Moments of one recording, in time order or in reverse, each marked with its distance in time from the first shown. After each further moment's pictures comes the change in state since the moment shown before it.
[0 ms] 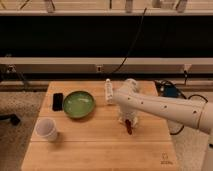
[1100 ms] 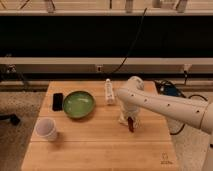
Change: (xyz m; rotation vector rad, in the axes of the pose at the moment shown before) arm 0.014 0.012 -0.001 0.015 -0.014 0.084
